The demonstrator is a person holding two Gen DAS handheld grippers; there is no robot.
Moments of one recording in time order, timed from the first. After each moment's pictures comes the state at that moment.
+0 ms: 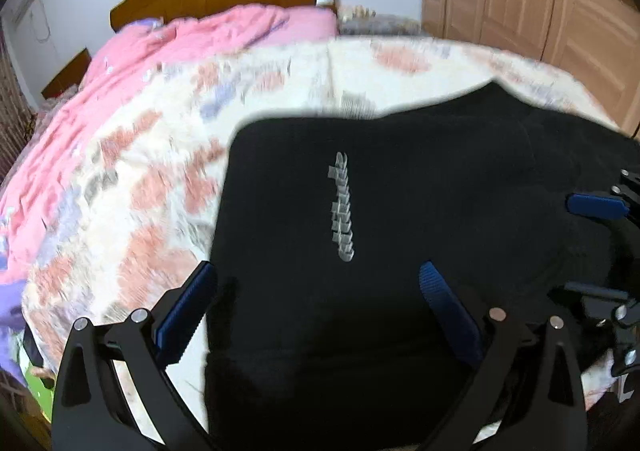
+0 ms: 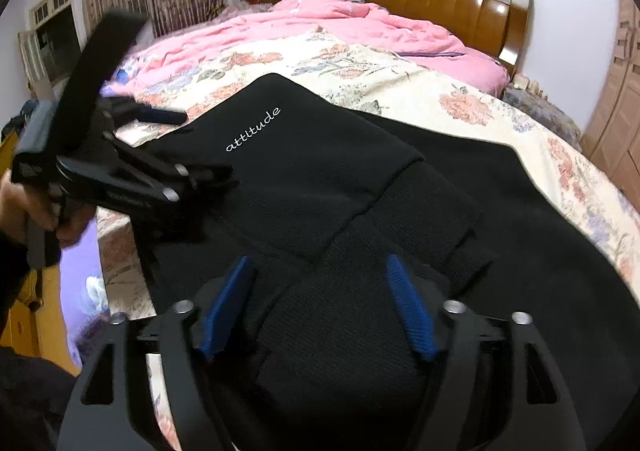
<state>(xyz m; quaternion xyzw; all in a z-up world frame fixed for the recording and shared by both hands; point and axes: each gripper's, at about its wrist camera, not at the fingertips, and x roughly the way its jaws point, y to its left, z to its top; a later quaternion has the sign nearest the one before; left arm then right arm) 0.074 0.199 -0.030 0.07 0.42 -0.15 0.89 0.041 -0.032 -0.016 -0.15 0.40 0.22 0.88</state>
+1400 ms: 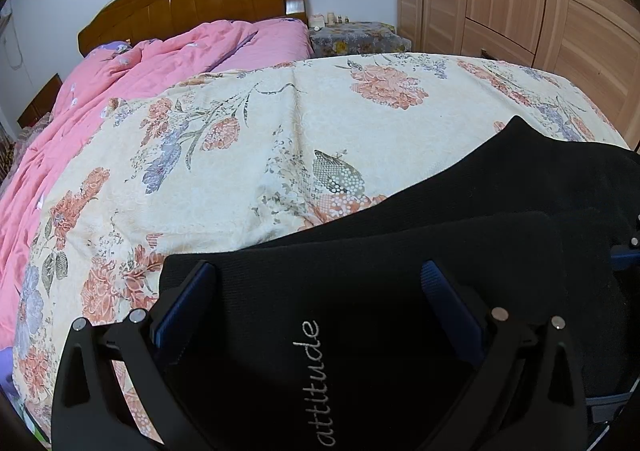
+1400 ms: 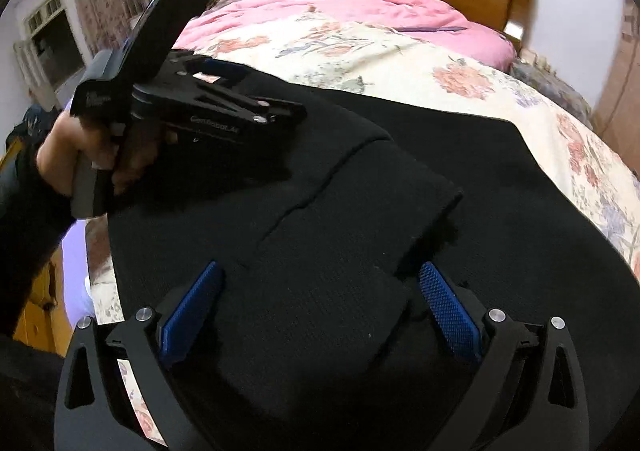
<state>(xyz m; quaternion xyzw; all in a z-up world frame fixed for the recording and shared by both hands) 0.169 0.157 -0.045 0.10 0.41 -0.19 0.89 0.071 -0.054 -0.033 -0.11 0.45 0.22 0.86</state>
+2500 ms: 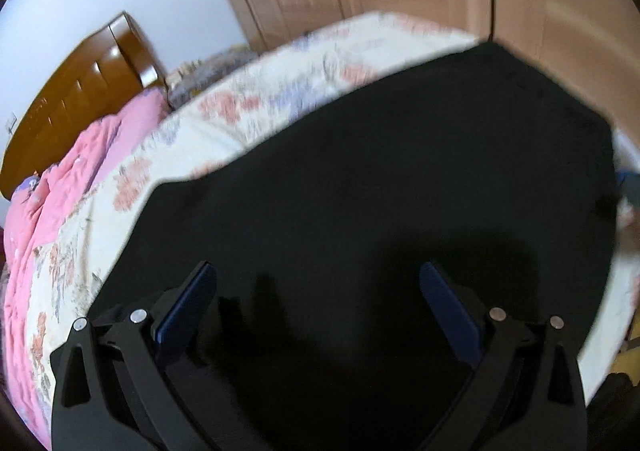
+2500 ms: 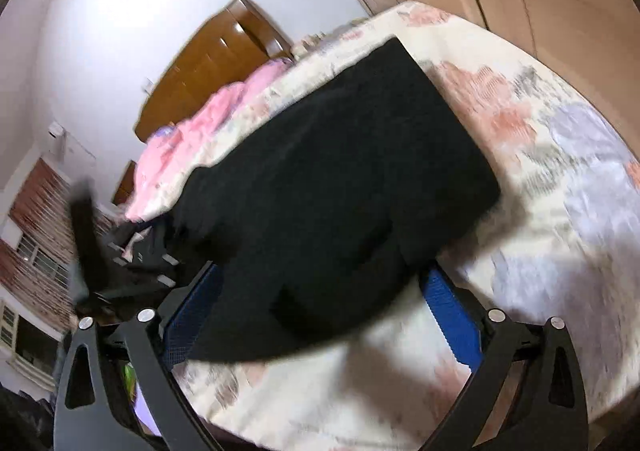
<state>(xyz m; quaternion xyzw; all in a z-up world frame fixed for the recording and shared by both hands) 0.031 -0.070 -0.031 0.26 0.35 -0.36 0.82 -0.135 -0.341 -0.019 0.32 0.34 -0.02 0.88</state>
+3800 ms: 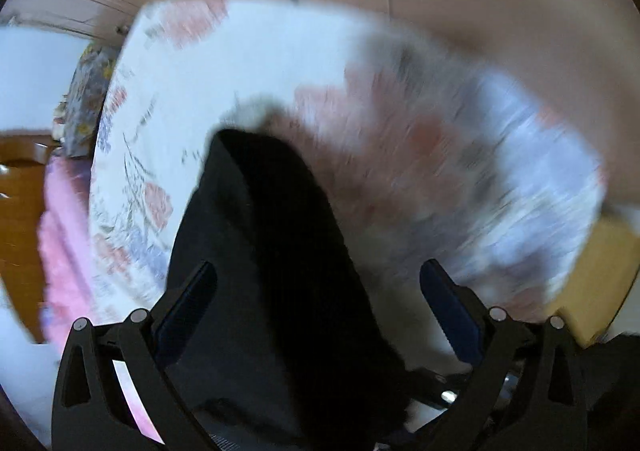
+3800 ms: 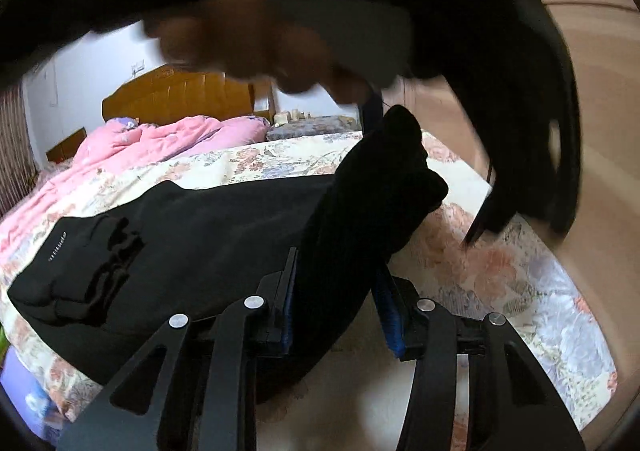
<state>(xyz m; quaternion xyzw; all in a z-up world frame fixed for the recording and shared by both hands) -0.036 -0.334 0.011 0.57 0.45 -0.38 0.57 -0.094 -0.250 -0.004 0.05 0.24 -0.15 0.96</state>
